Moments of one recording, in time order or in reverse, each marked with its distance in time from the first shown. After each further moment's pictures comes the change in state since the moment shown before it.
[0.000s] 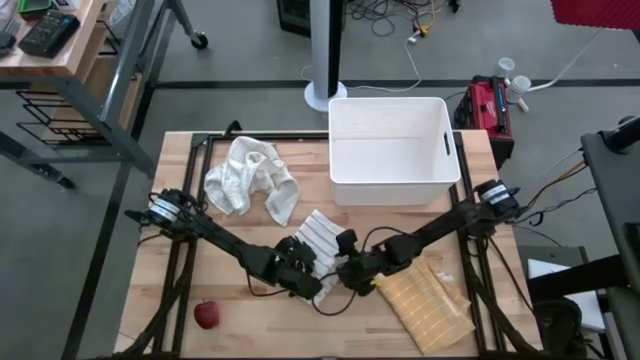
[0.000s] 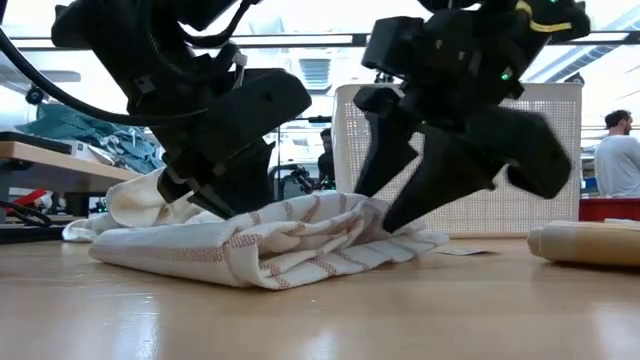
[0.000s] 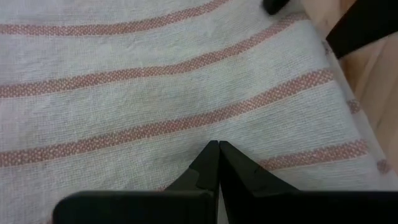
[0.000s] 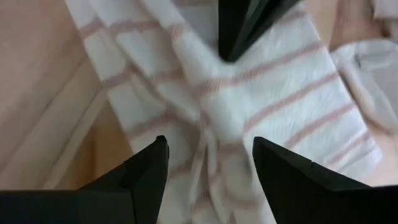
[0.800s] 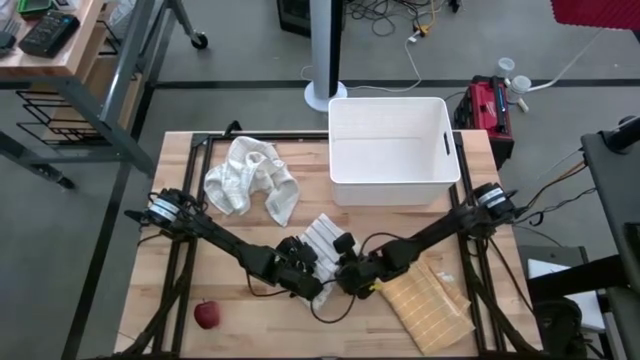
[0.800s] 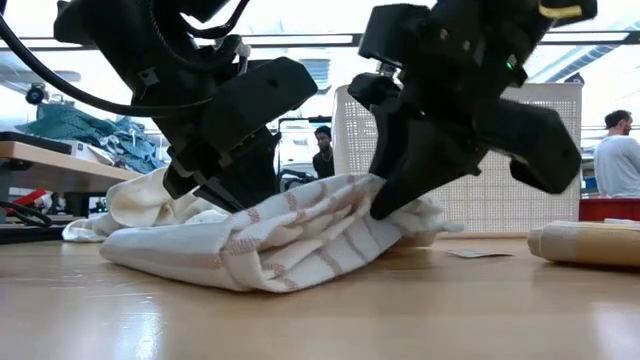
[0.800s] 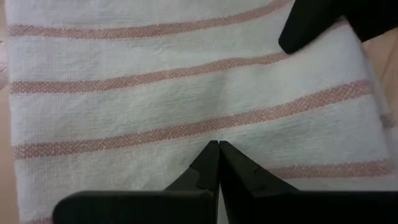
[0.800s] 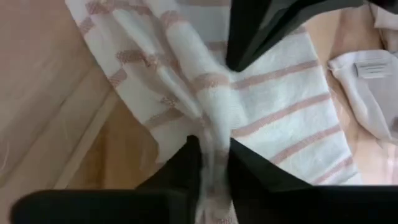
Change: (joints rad) left arm 0.000 -0.004 0.008 0.015 0.000 0.018; right arm 0.031 0.020 0.072 -0.100 0.036 -0.015
